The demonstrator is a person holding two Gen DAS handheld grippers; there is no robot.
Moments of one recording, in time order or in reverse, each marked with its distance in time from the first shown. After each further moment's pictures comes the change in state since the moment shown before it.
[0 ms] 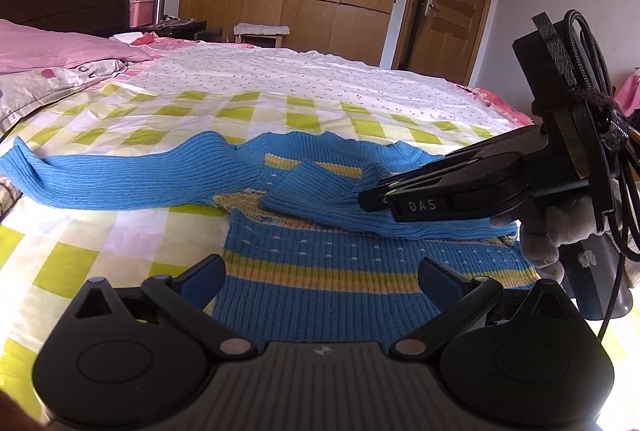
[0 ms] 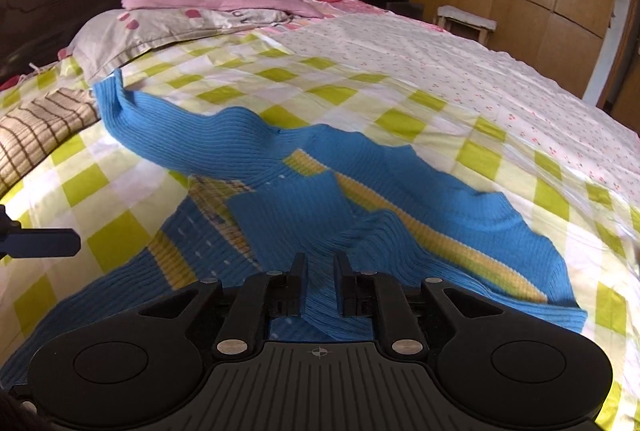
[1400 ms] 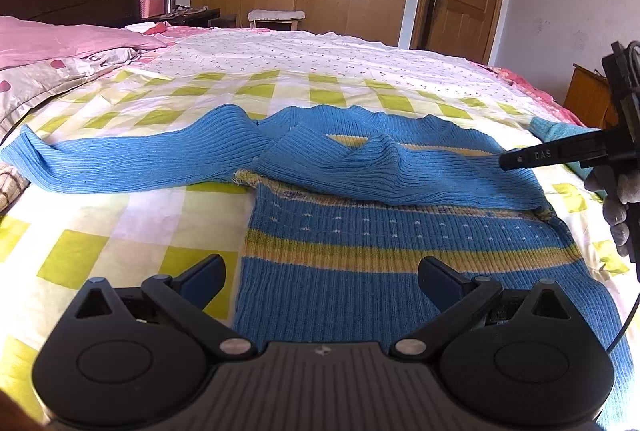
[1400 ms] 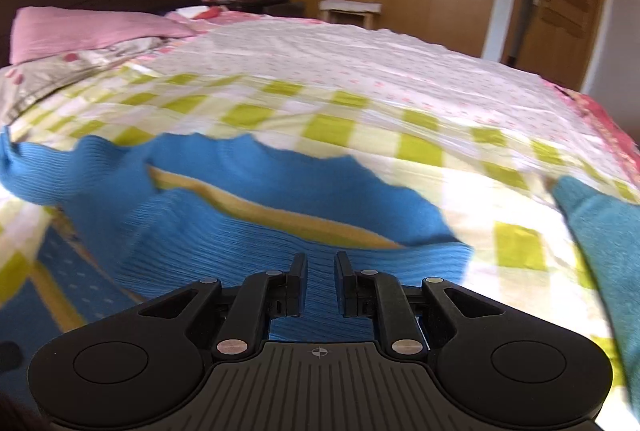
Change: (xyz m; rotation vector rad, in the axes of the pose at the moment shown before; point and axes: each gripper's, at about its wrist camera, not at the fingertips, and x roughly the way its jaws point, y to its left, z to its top) left arm 0.027 0.010 -0.012 0.033 0.047 0.068; right arm -0.010 -0.112 -0.054 0.307 0.000 -0.343
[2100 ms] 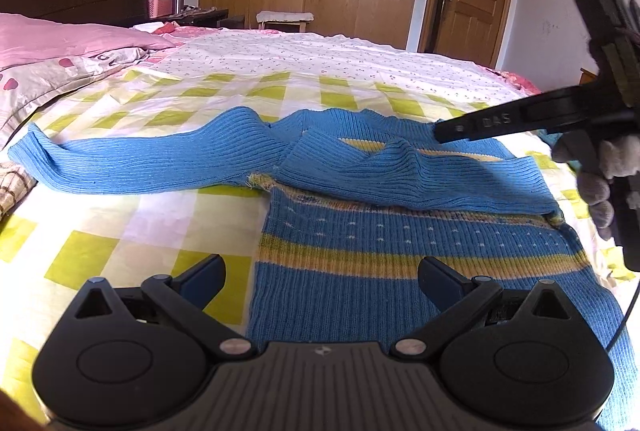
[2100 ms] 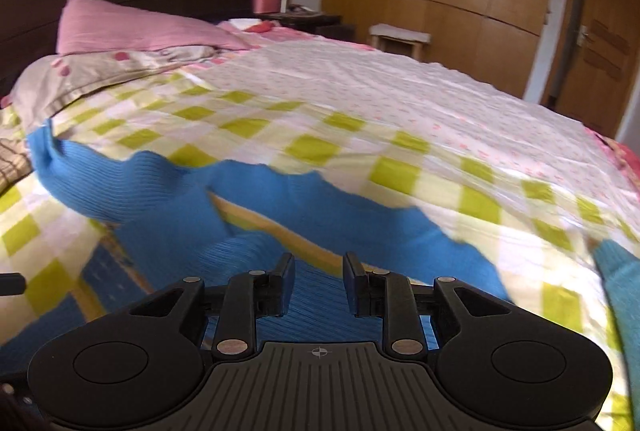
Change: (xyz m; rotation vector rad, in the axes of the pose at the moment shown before) left arm -0.002 0.009 0.003 -0.018 -0.012 0.015; right arm -0.010 0.084 0.041 -0.181 -0.080 0.247
